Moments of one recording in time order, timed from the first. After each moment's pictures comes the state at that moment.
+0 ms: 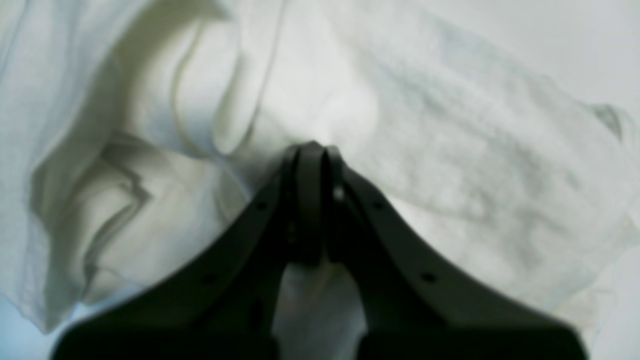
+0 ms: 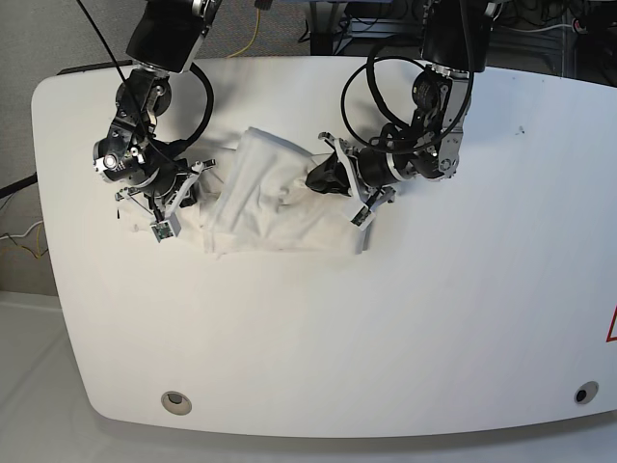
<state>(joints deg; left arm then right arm) -2.7 -1.8 7.9 73.7 -24.3 -41.7 38.9 1.7 1.6 24.8 85.3 0.3 39.6 -56.4</state>
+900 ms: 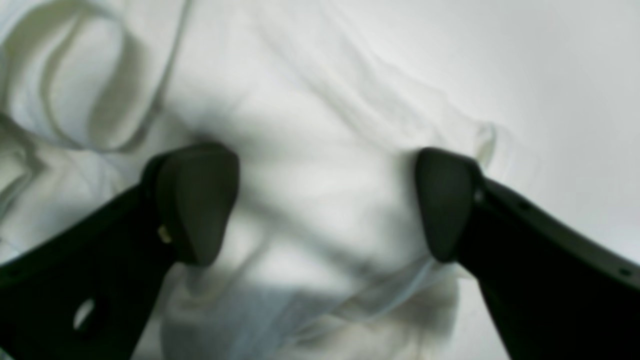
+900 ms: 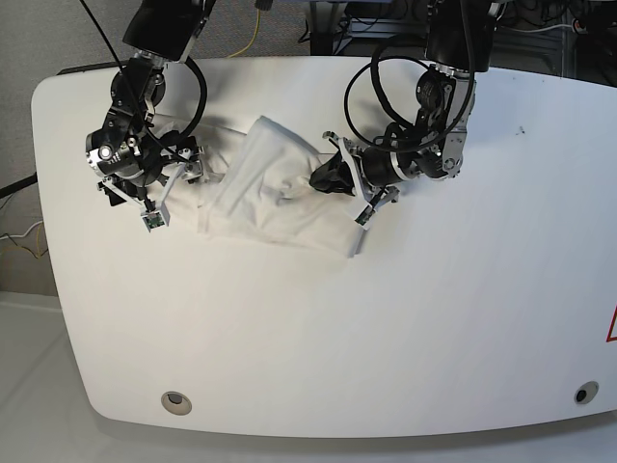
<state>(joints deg) -2.6 -2.7 7.9 73.7 -24.6 -41.9 38.4 -0.1 1.6 25.4 94.6 -3.1 39.8 -64.9</state>
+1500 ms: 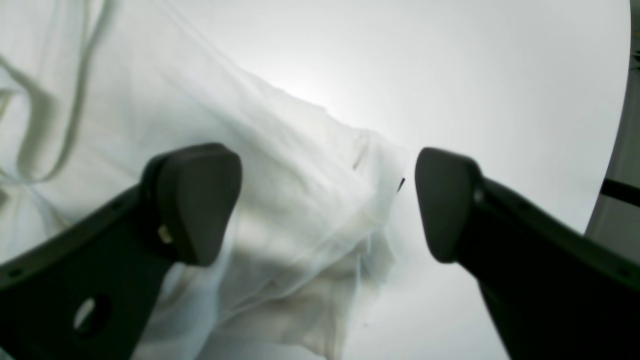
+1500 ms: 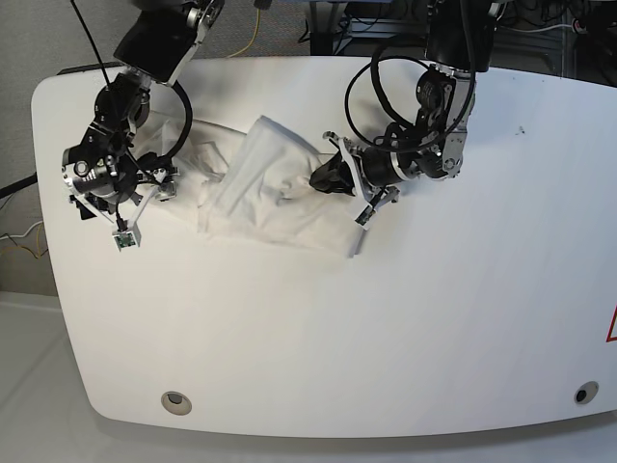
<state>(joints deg) -2.6 -2.7 7.9 73.7 -24.6 -41.9 38.4 6.9 1.8 31.5 96.6 -3.9 40.3 -73.3</state>
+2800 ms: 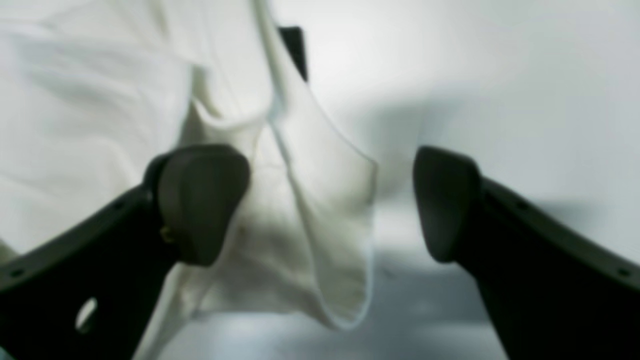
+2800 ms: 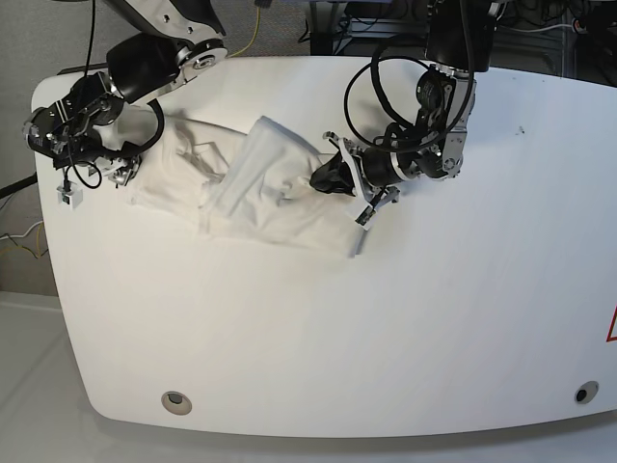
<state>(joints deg) -2.5 -2.7 7.8 73.7 -24.5 -41.9 38.4 15.0 0.5 62.8 83.6 3.8 40.2 -80.6</state>
